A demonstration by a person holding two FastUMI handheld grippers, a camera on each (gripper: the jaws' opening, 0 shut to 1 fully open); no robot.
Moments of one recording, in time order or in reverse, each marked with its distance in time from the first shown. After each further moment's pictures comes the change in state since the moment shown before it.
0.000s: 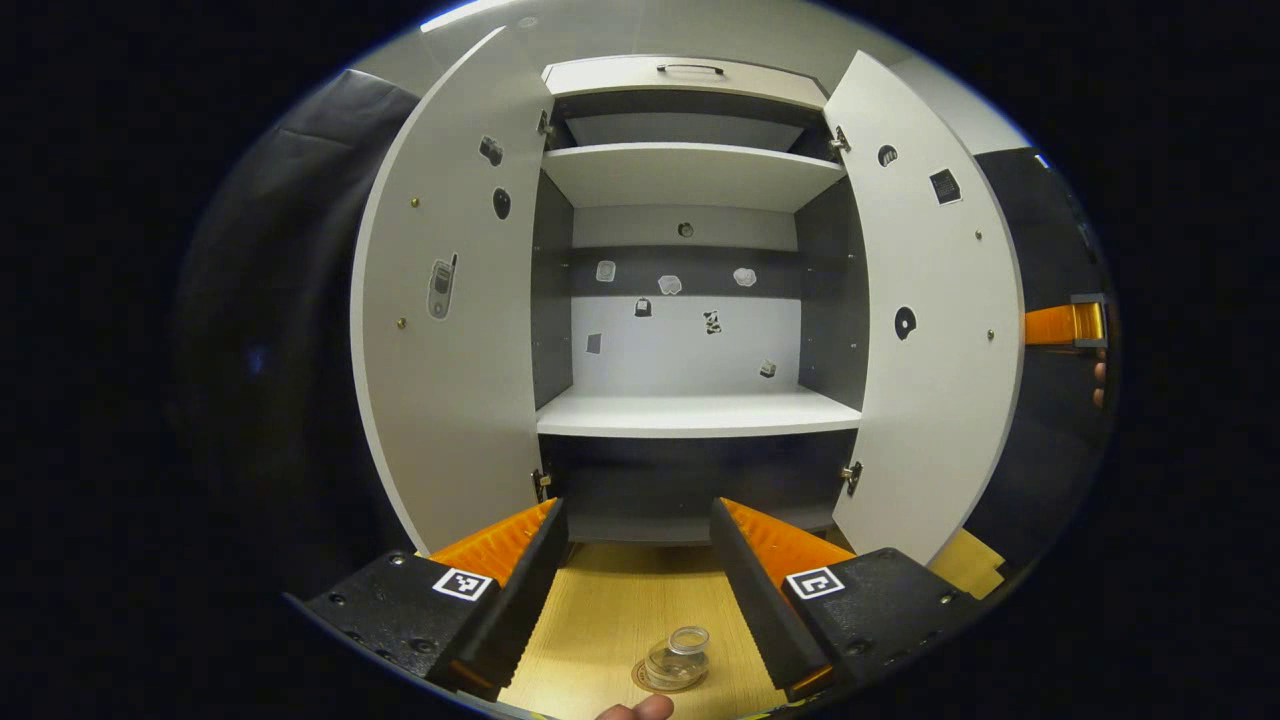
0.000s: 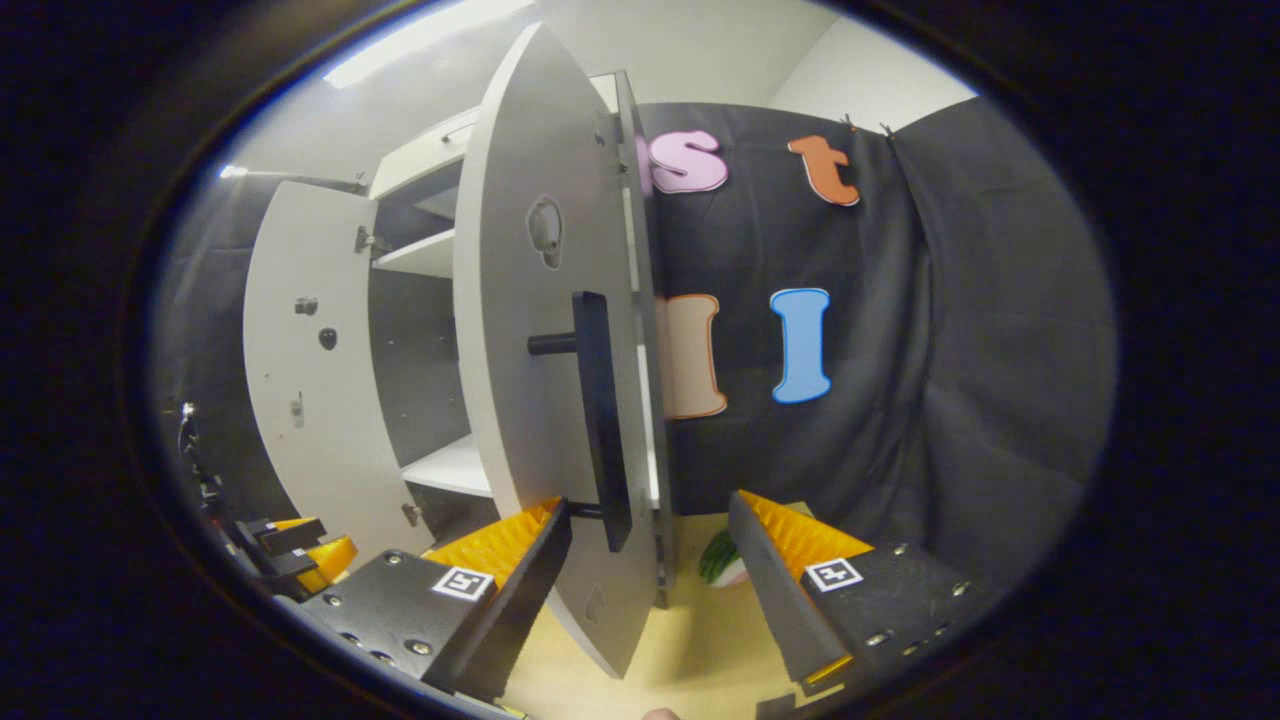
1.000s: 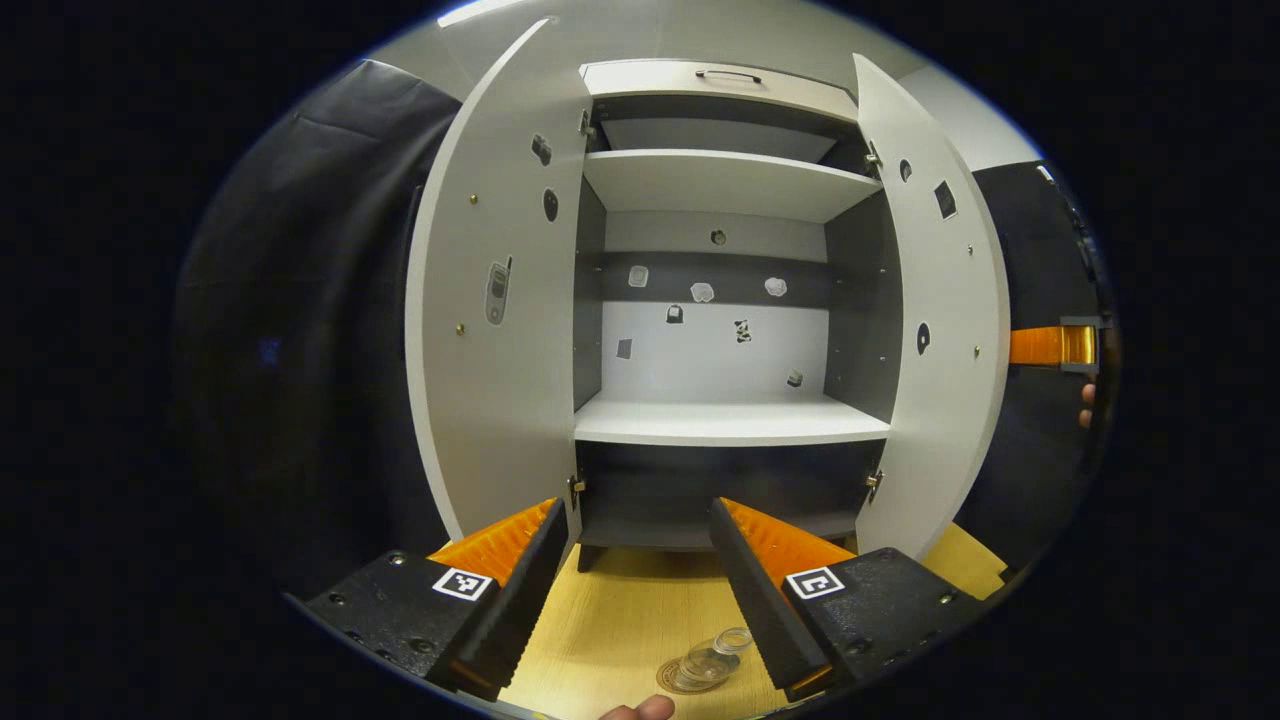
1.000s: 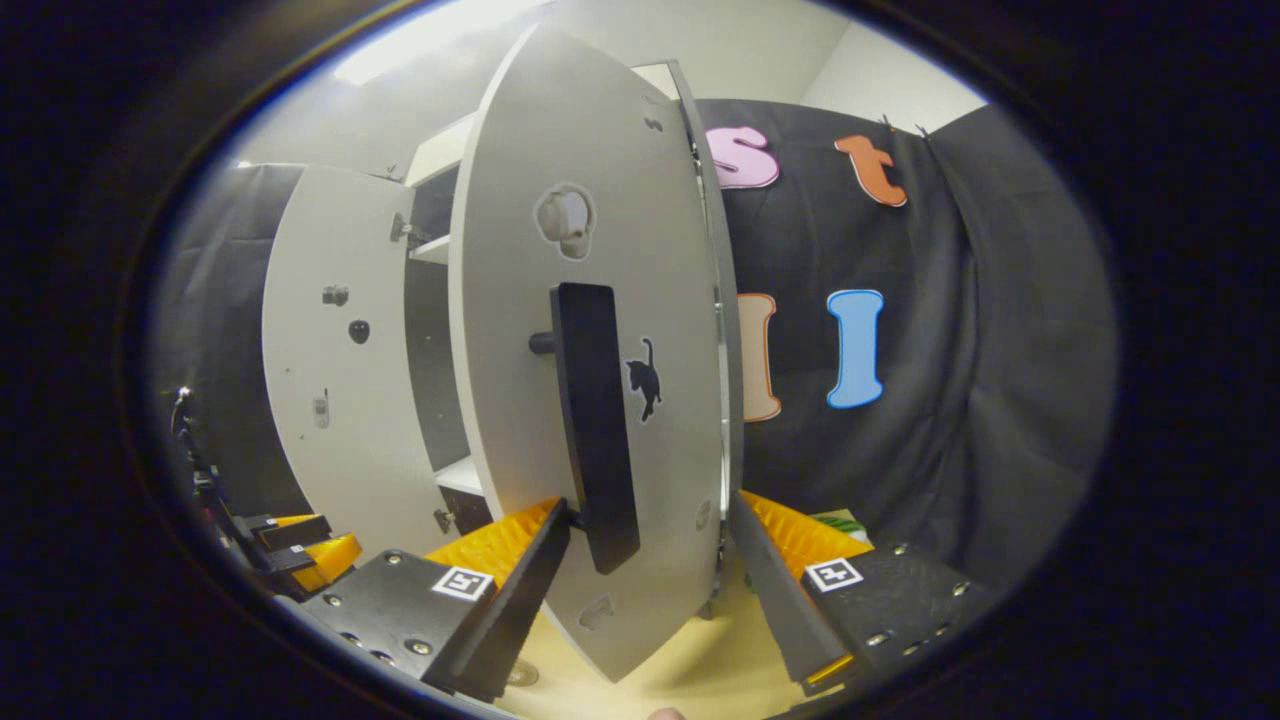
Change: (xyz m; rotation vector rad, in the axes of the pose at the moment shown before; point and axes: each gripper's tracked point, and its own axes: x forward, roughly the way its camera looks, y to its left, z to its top) left arm -0.007 0.044 0.008 -0.028 -0.014 0.052; right arm 0.033 0.057 -0.005 -0.016 -0.015 0.063
